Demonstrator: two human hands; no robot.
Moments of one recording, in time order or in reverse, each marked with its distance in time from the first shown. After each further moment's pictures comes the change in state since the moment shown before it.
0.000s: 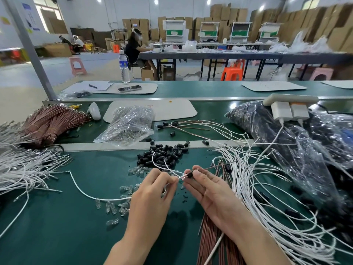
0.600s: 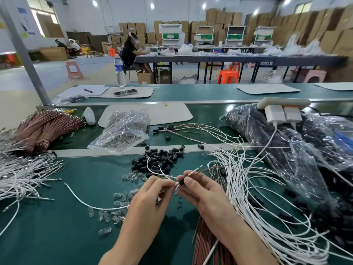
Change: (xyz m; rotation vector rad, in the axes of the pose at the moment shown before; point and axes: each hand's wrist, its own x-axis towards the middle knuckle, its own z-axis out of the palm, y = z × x) left_hand 0.001 -0.003 0.000 -0.119 -0.116 -0.001; right_hand -0.003 0.003 0.004 -0.174 0.005 -0.095
